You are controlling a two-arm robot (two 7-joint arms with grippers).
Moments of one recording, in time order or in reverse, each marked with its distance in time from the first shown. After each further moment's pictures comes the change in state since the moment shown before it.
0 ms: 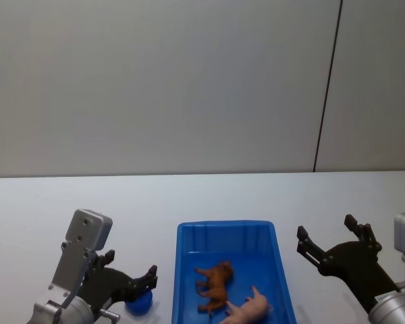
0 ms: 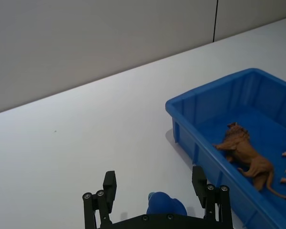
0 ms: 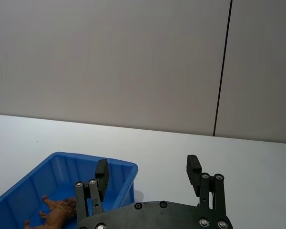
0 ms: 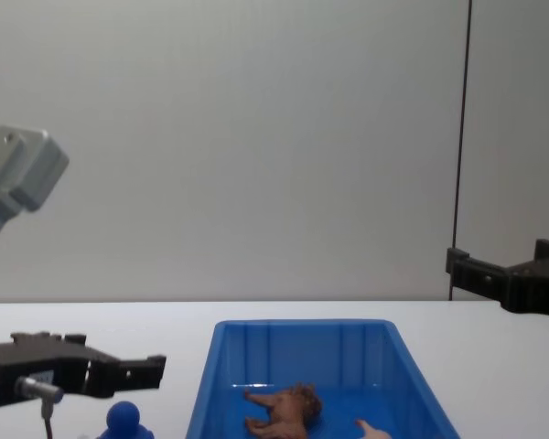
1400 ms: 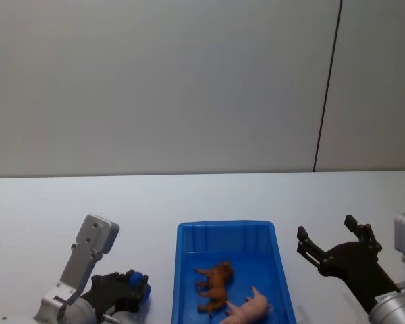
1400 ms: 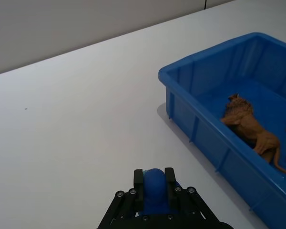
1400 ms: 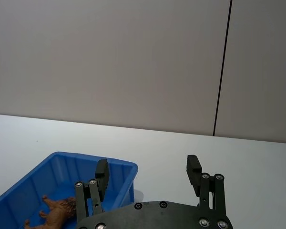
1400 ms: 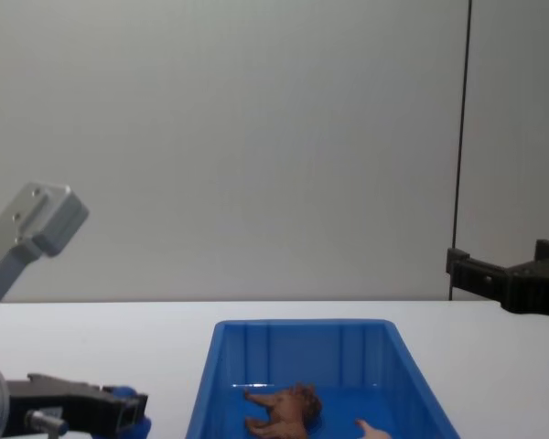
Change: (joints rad) left arm -0.073 -0.039 -0.005 0.147 0.029 0.069 -0.148; right arm -0.001 0.000 0.000 -0.001 0.000 0.000 0.000
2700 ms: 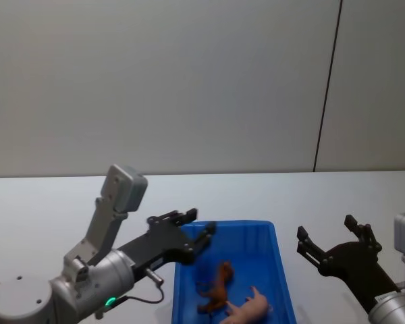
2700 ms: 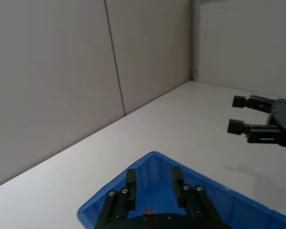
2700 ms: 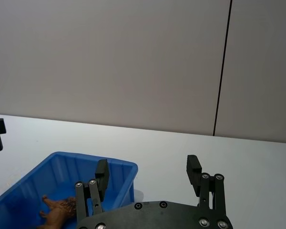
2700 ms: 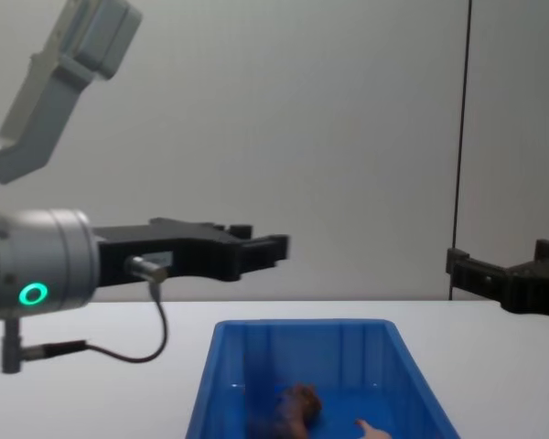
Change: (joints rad) left arm -0.072 -0.042 0.006 -0.104 -0.001 -0.182 -0.266; right arm 0.000 0.000 0.000 0.000 0.000 0.000 0.000
